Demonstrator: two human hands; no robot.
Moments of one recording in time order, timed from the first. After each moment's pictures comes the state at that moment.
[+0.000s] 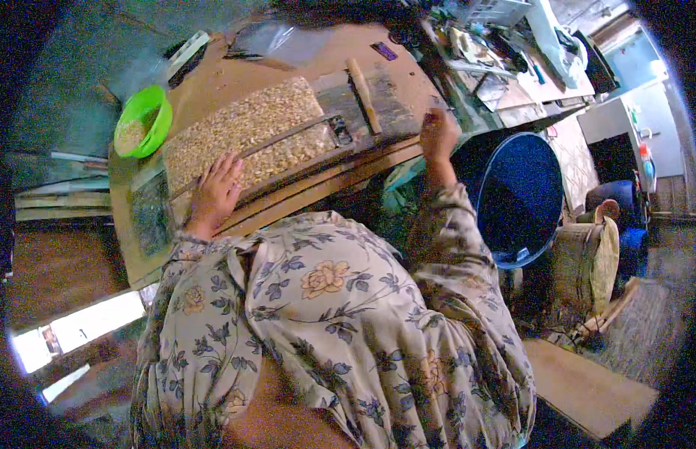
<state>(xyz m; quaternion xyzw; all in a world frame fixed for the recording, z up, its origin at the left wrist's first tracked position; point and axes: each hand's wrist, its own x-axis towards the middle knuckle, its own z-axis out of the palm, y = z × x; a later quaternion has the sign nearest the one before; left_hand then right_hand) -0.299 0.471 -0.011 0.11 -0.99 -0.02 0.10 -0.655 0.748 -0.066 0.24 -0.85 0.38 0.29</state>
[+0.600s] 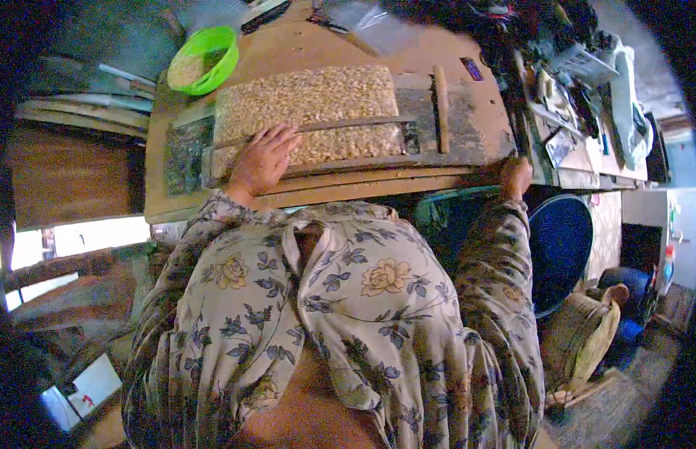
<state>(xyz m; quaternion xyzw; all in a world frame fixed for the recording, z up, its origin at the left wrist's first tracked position) -0.296 0.469 -0.012 0.11 -0.99 -0.05 0.11 -0.740 0.780 -0.106 0.14 -0.98 0.12 0.07</state>
